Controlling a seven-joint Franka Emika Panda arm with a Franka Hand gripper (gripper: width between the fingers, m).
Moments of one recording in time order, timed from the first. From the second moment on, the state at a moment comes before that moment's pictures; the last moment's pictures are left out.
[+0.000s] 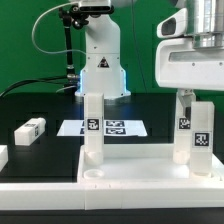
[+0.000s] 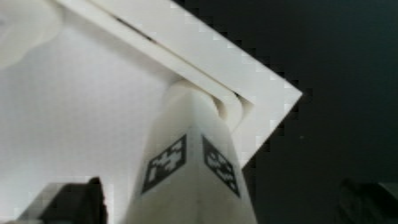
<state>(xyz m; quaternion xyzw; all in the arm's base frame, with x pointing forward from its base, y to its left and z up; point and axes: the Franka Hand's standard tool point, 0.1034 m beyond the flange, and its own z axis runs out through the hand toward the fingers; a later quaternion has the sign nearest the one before) 0.636 0.122 0.110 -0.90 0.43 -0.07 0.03</state>
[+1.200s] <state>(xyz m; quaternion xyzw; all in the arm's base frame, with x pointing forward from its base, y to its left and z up) 0.642 0.097 0.114 -0.90 0.43 -0.07 0.06</state>
